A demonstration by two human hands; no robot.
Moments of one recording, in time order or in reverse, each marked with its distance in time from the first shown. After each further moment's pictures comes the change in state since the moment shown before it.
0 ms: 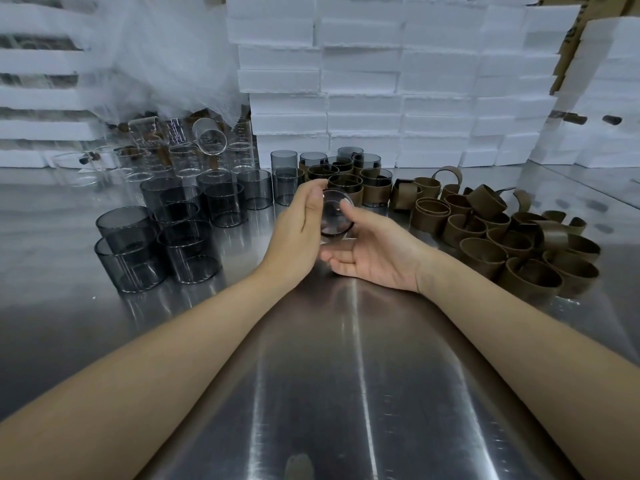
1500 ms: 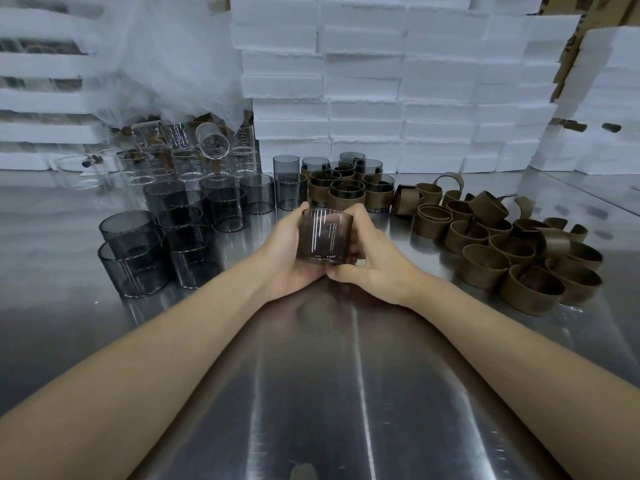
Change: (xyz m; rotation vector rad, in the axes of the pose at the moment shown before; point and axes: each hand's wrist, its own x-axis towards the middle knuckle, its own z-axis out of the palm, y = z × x) left_hand 0.008 0.003 -0.012 -0.896 -0.249 -0.740; right_hand -0.008 0.014 0.008 -1.053 0.106 -0.549
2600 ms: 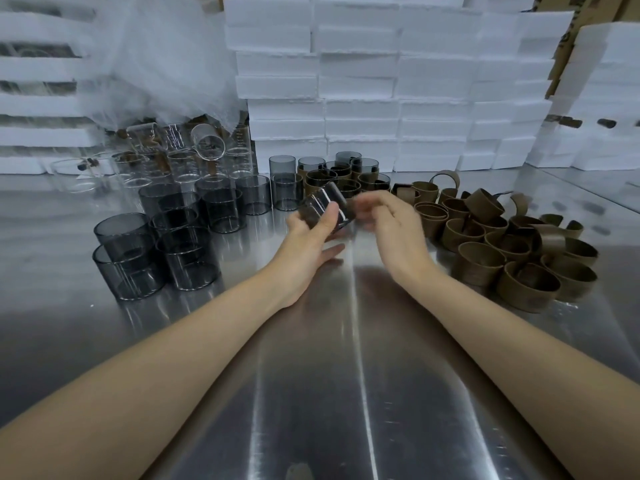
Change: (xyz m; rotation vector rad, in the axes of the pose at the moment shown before) left_hand 0.006 -0.019 0.015 0.275 0.099 0.318; right_hand 0.015 0.006 -0.011 0.023 0.588 0.210
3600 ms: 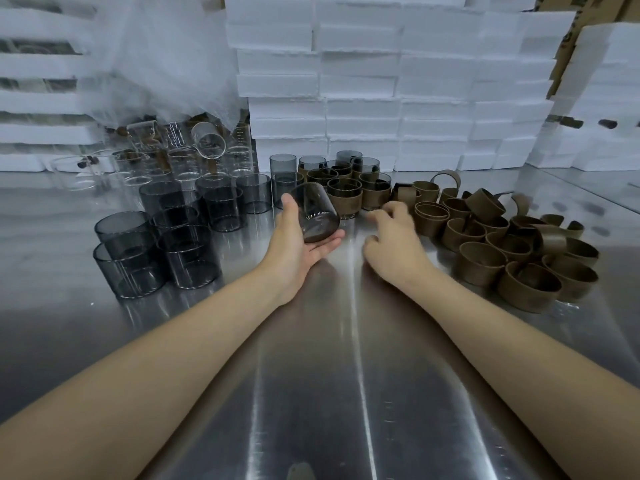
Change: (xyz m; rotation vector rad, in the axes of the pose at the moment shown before) left_hand -0.001 0.012 -0.004 -0.321 0.172 -0.128; right_hand 0.001 0.016 -0.003 -0.740 -0.216 0.080
